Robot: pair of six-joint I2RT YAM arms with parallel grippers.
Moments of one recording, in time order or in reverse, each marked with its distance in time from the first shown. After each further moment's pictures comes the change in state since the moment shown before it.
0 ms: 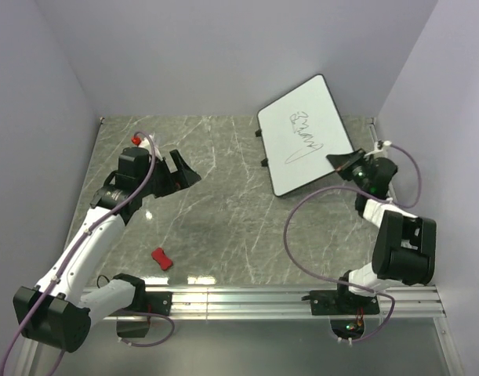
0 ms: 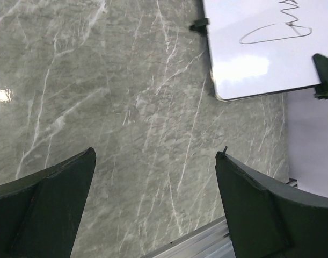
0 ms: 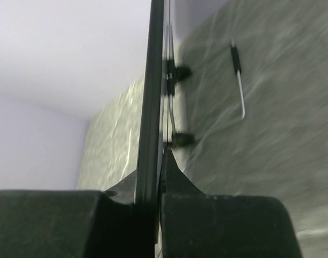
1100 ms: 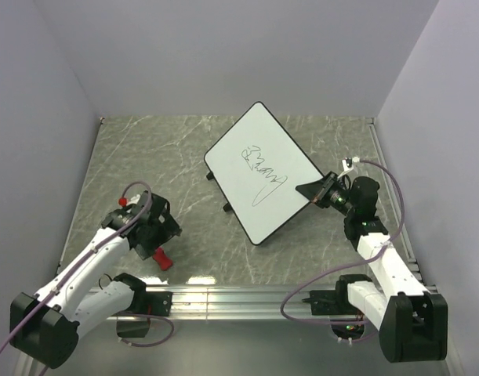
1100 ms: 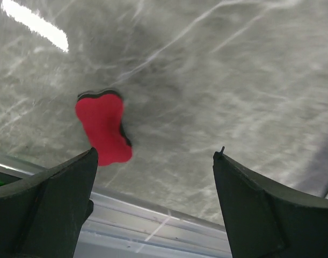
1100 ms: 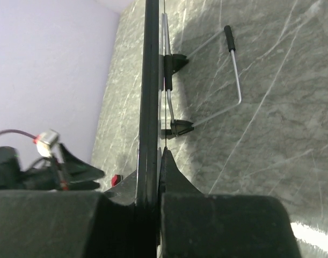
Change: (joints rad) left arm -0.132 -0.119 -0.262 -0.488 -0.404 -0.443; right arm 0.315 -0.538 -0.196 -0.452 -0.036 -0.032
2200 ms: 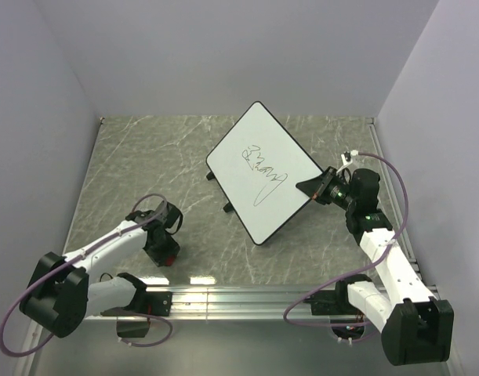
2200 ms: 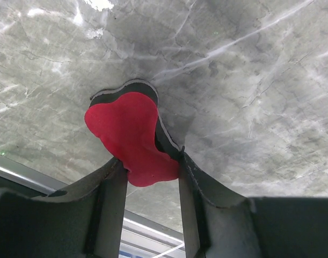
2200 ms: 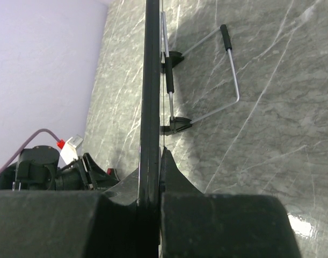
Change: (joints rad) left arm -0.074 0.209 -0.164 0.109 0.001 -0.172; right arm 0.035 -0.023 0.132 -0.233 0.054 -0.090
